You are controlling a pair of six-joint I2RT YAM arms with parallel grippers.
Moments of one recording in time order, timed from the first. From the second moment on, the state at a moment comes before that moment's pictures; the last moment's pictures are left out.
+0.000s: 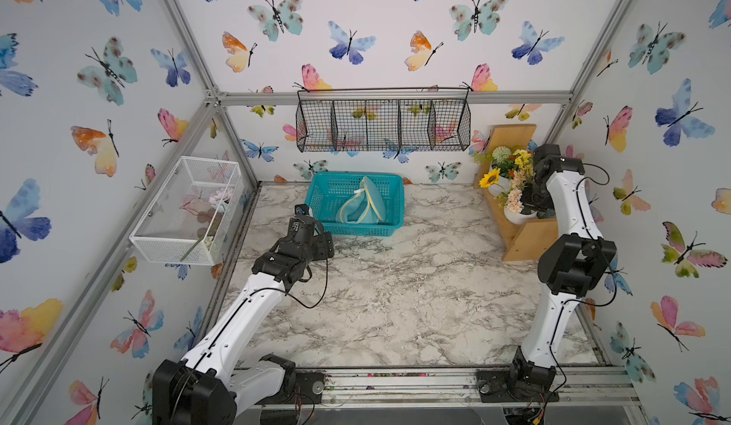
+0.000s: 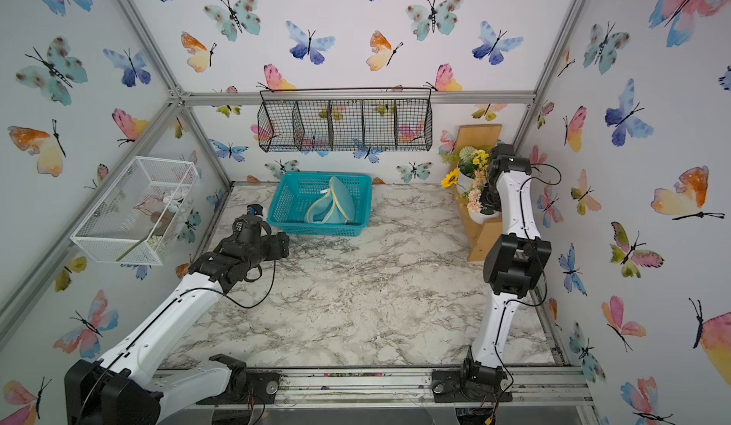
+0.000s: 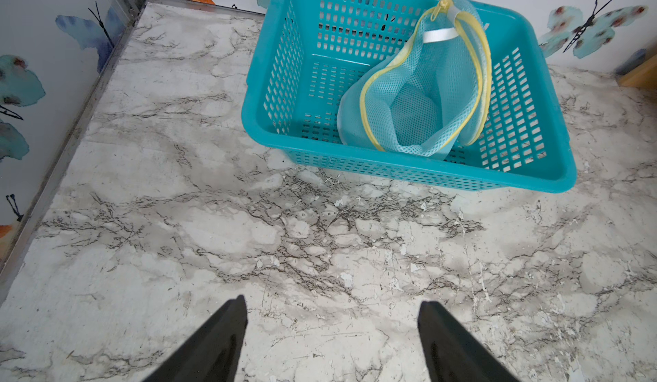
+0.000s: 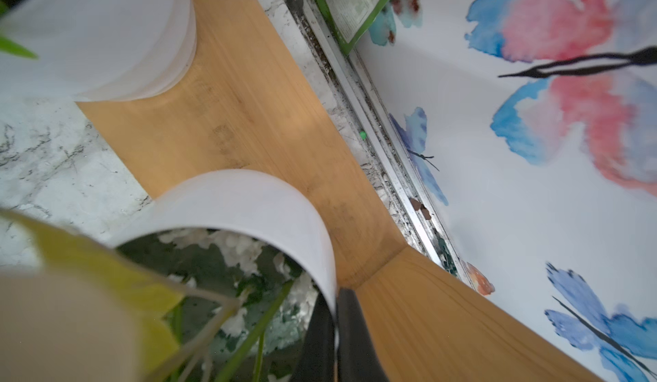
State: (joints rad) left arm -0.34 1.13 0.94 -0.51 -0.18 -0.34; right arm -0.13 2.16 2.23 -1.32 0.32 0.27
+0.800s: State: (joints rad) left arm -0.34 1.19 1.00 -0.53 -0.18 -0.33; right arm -0.17 2.20 2.30 -1.31 0.25 0.29
